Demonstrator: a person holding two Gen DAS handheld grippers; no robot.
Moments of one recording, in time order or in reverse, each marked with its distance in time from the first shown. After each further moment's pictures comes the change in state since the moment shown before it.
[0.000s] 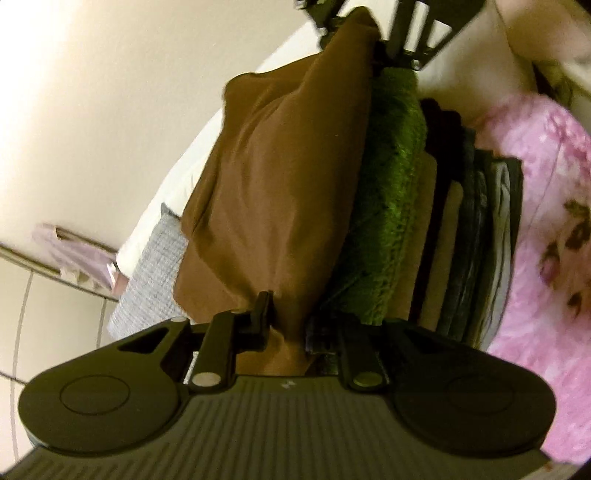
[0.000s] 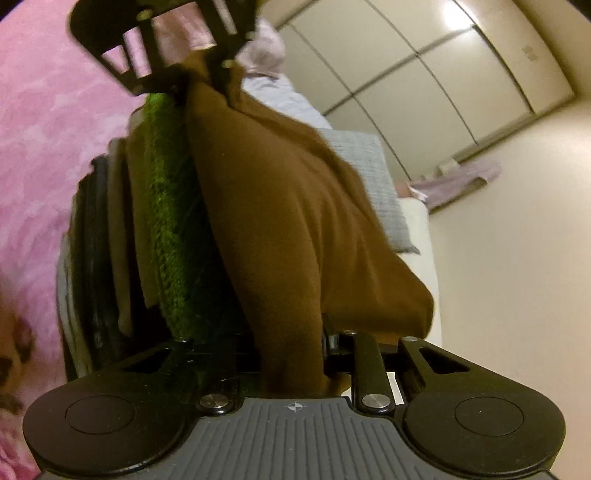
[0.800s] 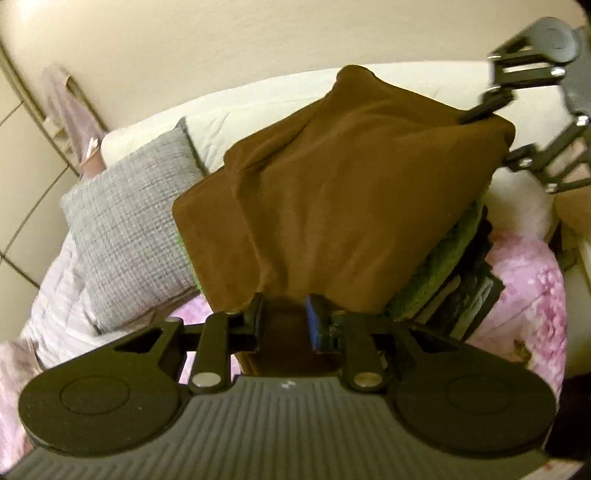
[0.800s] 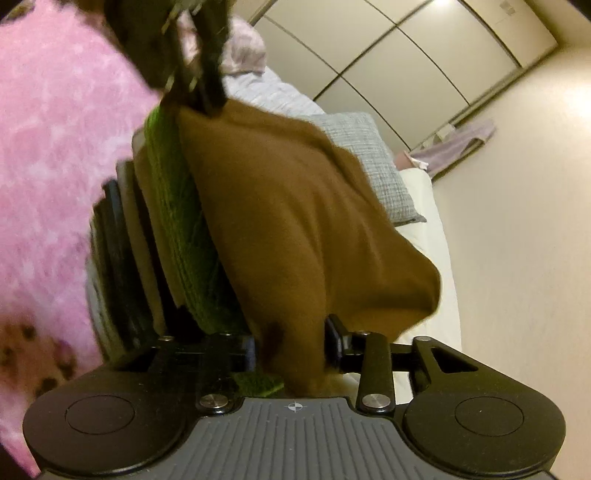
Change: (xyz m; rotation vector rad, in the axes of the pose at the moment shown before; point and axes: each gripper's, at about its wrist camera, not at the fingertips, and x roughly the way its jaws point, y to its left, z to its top) left arm -0.001 0.063 -0.006 -0.579 0.067 -0.170; right arm -0.022 -0.016 0.005 0.183 0.043 0.086
